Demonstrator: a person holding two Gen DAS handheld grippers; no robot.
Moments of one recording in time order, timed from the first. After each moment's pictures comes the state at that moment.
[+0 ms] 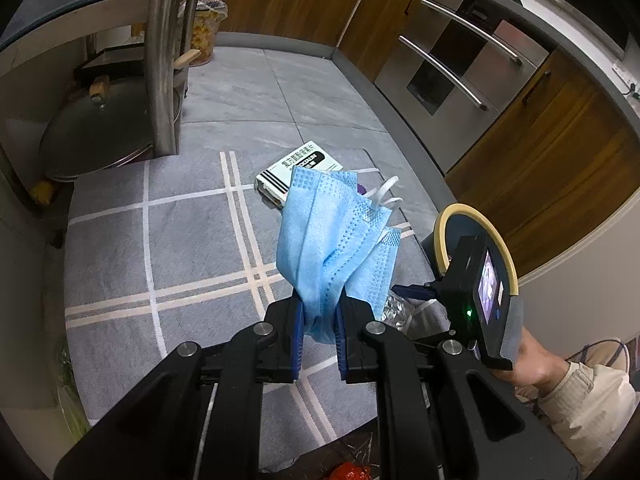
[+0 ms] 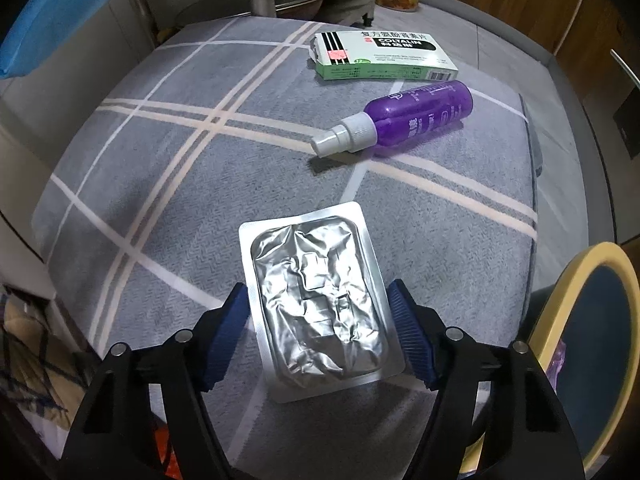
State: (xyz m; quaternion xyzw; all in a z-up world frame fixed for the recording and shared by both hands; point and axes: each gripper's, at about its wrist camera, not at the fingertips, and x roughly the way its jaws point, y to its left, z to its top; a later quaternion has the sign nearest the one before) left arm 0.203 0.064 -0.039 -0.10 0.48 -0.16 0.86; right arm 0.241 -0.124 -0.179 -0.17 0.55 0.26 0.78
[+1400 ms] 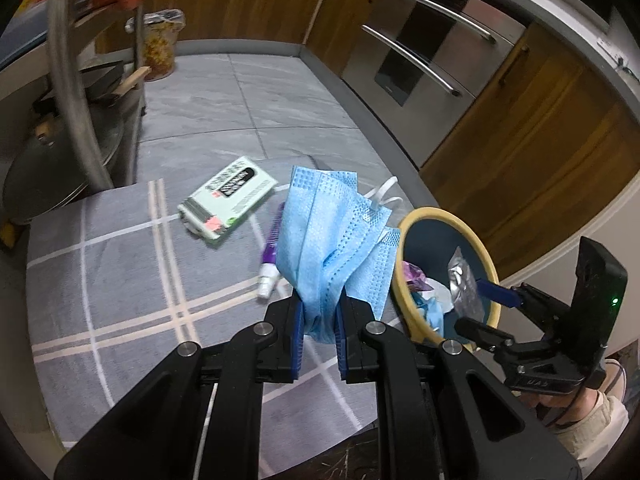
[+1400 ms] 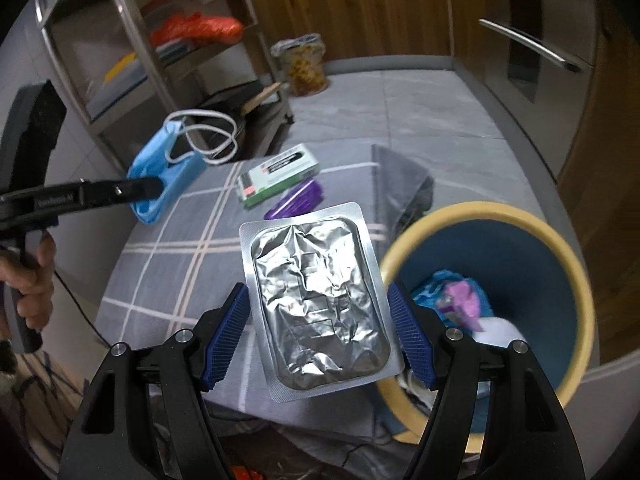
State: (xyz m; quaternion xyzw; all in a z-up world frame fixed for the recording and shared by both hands) left arm 0.235 -0.028 -0.027 -0.07 0.48 -0.20 0.85; right arm 0.197 -0.277 -0.058 0.03 0.44 0.19 0.88
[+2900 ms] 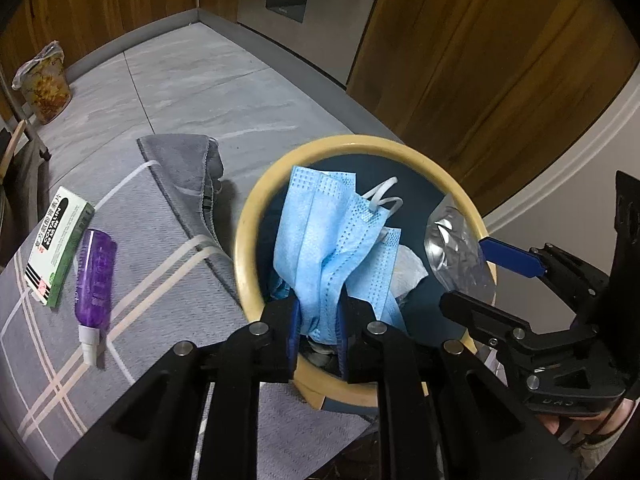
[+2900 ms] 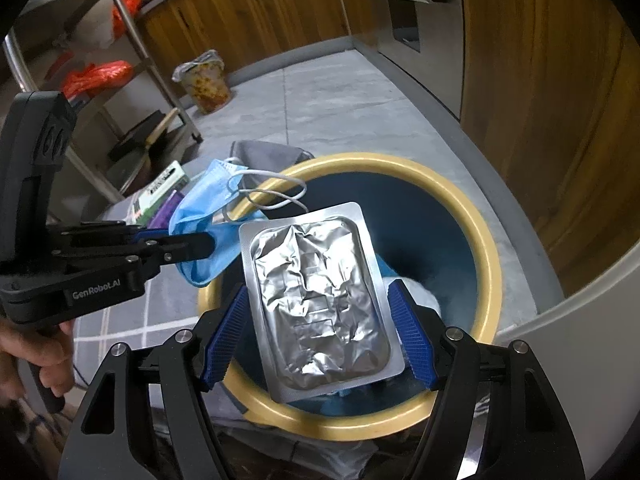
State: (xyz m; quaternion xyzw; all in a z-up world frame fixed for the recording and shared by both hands) left arm 0.257 -0.247 -0.095 0.08 0.53 -0.28 0.80; right arm 0.199 -0.396 -0.101 0.11 0.47 0.06 0.88
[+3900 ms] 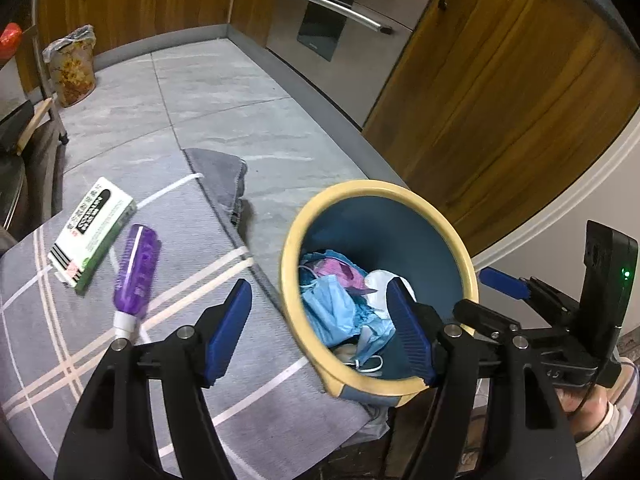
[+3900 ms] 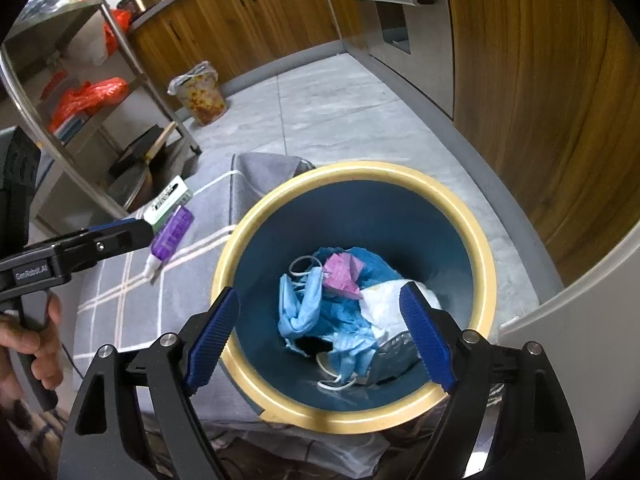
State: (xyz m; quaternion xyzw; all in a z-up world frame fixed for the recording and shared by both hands) left arm 0.260 -0.182 -0.059 0.00 0.50 -0.27 0.82; right arm 0.193 -0.399 -0.086 0.13 0.46 0.05 0.88
